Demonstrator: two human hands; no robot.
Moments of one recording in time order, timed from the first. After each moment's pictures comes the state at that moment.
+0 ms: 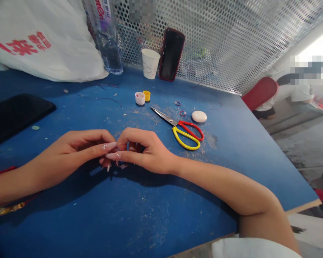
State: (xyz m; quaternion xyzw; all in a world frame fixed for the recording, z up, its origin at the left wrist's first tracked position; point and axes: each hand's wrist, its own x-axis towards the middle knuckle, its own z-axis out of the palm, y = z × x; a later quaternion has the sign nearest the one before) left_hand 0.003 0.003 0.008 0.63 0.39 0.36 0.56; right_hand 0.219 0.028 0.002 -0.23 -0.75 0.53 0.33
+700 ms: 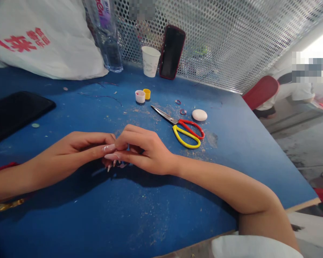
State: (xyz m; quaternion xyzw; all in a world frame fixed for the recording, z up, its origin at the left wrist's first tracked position) left_hand 0.000 0.004 0.003 0.68 0.35 0.34 0.55; right_hand 0.220 0.031 -0.008 -0.14 -0.84 0.35 0.39
